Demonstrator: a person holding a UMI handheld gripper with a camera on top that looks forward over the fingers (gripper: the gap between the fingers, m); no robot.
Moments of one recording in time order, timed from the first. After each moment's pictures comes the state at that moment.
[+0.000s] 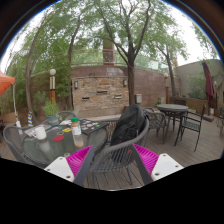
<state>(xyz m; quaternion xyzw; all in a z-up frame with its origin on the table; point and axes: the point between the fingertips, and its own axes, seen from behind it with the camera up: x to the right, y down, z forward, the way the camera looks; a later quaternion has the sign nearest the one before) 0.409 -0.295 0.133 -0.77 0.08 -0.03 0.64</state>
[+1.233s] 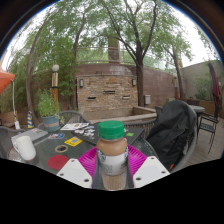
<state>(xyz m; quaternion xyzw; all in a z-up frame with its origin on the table) 0.252 0.030 0.079 -0.76 0.06 -0.02 0.65</state>
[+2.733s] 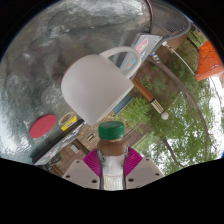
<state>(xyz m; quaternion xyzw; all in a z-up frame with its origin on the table) -0.020 0.089 0.180 -0.27 -0.67 -0.63 0.27</state>
